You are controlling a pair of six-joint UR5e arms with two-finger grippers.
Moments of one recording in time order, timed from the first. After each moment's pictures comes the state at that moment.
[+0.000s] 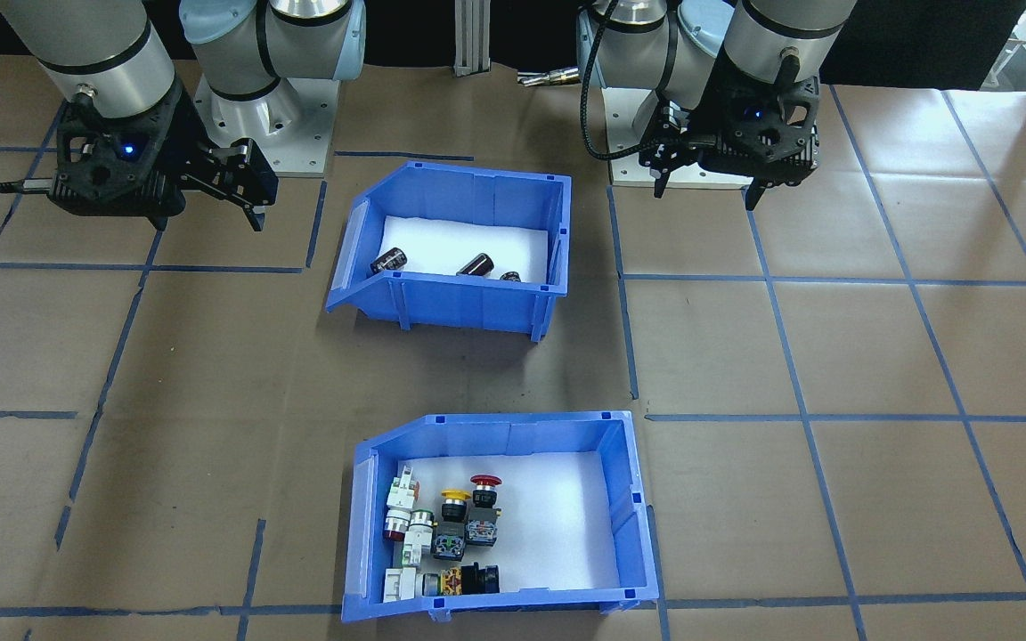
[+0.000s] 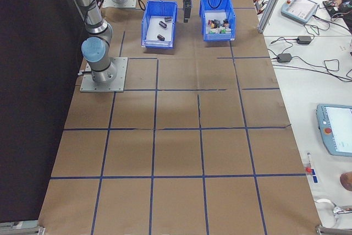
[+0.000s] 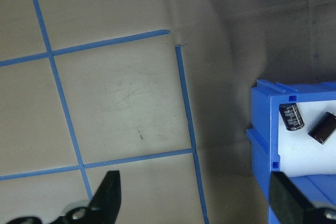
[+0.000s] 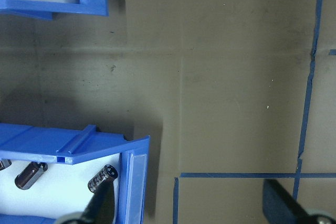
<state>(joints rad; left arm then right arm) -1.59 -1.49 -1.63 -1.62 1.60 0.15 1.56 -1.58 1.61 -1.55 -1.56 -0.02</state>
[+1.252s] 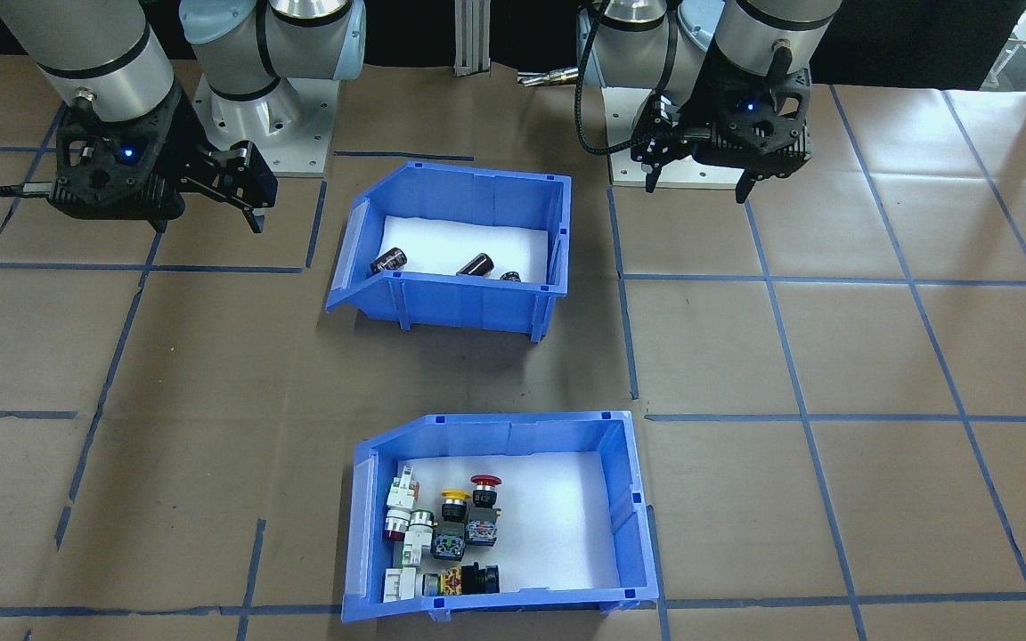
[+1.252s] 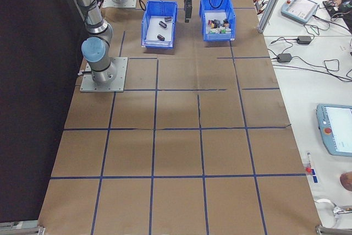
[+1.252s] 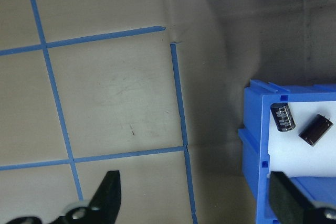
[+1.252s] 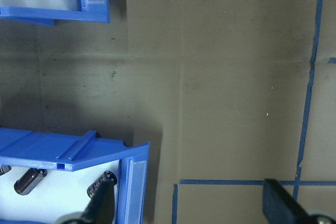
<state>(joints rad) -1.60 -1.49 -1.66 -1.62 1.59 -0.05 1.56 -1.57 1.60 -1.57 -1.56 -0.04</state>
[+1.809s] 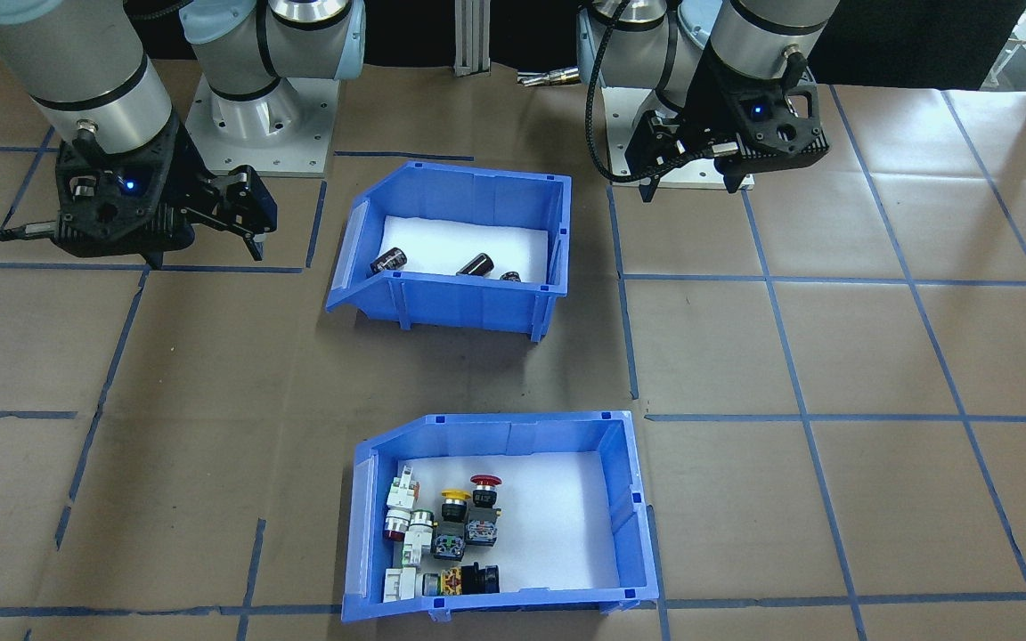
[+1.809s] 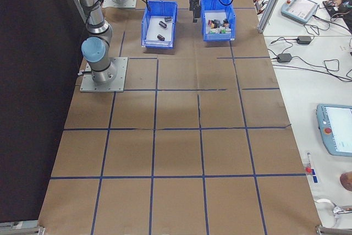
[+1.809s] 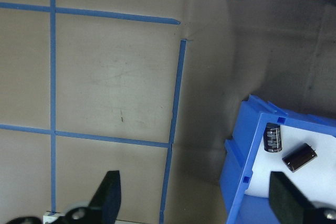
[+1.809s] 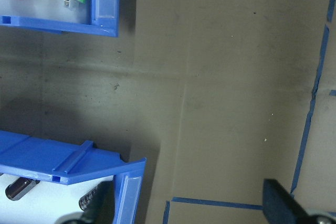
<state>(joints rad) -1.60 -1.46 -1.67 -1.63 1.54 -0.33 1.57 -1.49 1.52 -1.60 -1.56 -0.21</state>
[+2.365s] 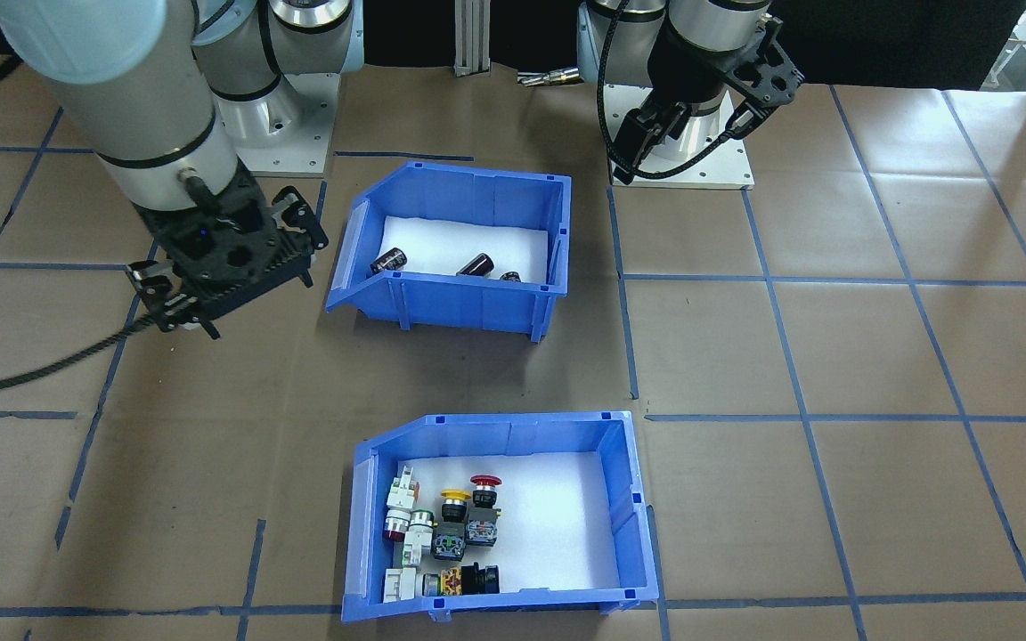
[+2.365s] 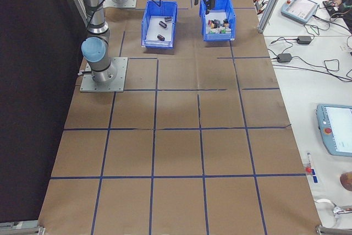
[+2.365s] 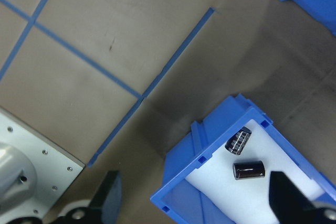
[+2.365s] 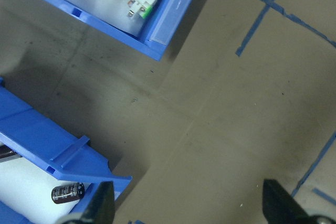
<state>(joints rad) -1.66 -1.33 -1.83 -1.63 1.51 -1.01 1.70 -1.33 1.35 -1.60 -1.57 -0.59</state>
